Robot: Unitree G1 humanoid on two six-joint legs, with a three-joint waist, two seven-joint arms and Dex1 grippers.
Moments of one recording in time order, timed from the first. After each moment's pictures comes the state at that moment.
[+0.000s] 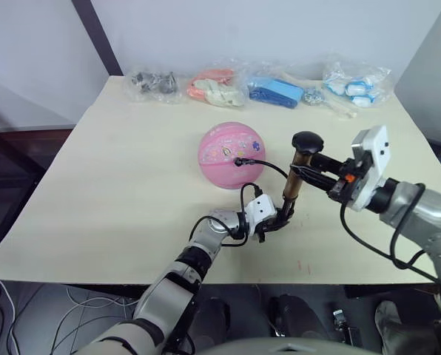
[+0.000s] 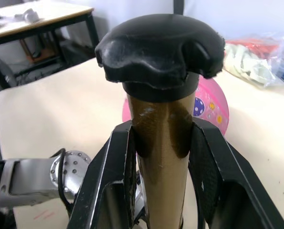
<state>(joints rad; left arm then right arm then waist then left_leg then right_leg) -0.57 0.09 -0.36 0.89 0.07 -0.32 -0.84 -0.26 -0.61 -0.06 -0.61 0.82 0.80 0.45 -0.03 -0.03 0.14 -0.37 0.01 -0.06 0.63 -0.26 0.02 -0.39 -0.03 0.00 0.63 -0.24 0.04</state>
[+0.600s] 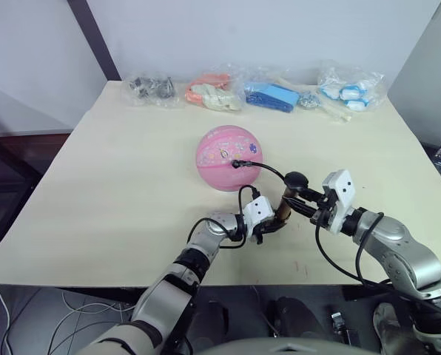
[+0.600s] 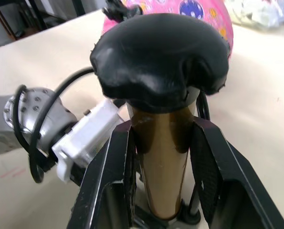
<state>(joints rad) -0.56 0.10 -0.36 0.89 0.08 -0.31 -0.84 -0.11 -0.51 0.12 -0.33 0.49 0.49 0.60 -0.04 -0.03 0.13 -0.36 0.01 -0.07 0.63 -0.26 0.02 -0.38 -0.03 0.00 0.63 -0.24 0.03</state>
